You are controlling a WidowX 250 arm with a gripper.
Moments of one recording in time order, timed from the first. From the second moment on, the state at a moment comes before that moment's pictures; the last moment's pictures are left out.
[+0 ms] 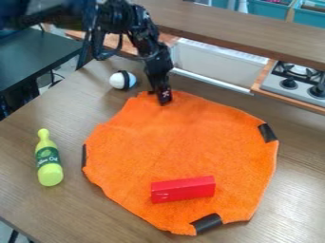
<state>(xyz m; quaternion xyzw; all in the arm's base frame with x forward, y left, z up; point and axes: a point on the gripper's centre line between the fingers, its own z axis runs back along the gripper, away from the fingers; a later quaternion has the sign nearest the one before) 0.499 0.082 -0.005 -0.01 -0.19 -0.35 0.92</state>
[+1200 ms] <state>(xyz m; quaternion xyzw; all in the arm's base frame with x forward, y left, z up) 0.461 0.063 0.020 -0.10 -0.24 -0.38 0.89</state>
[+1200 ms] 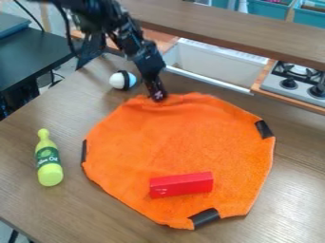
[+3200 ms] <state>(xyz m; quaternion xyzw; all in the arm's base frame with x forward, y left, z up) 0.290 -0.115 0.036 -0.08 -0.23 -0.57 0.78</state>
